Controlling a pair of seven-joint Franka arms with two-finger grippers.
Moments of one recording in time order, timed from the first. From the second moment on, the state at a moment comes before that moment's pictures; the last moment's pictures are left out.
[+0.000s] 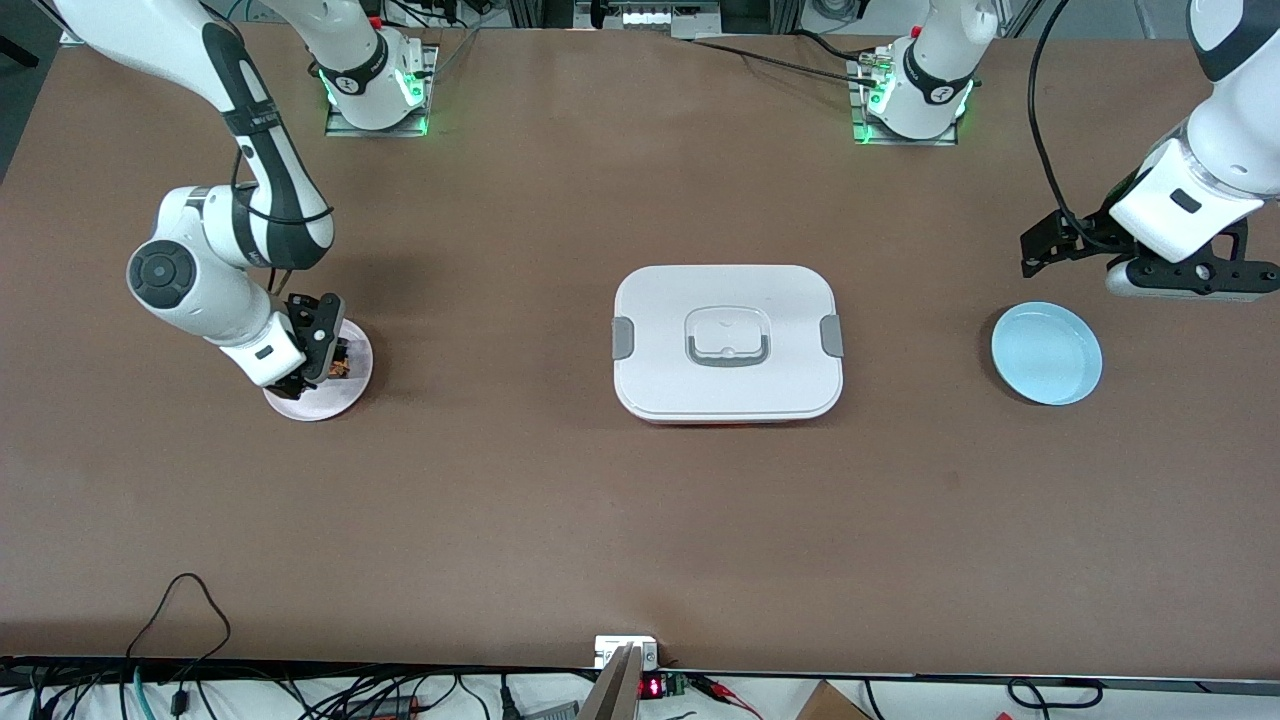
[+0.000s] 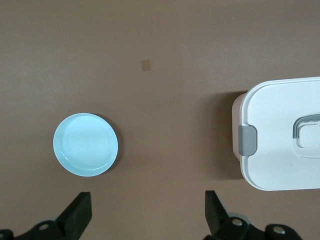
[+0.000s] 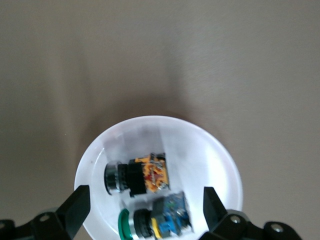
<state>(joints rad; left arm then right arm) -0.03 0.00 -0.06 -1.70 0.00 1.68 -0.06 0.14 0.33 -0.09 -2.17 -0.02 2.46 -1.38</state>
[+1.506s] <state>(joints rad) -0.03 0.00 -0.06 -1.70 0.00 1.68 -0.06 0.11 0.40 -0.07 -2.24 -0.02 2.65 -1.43</state>
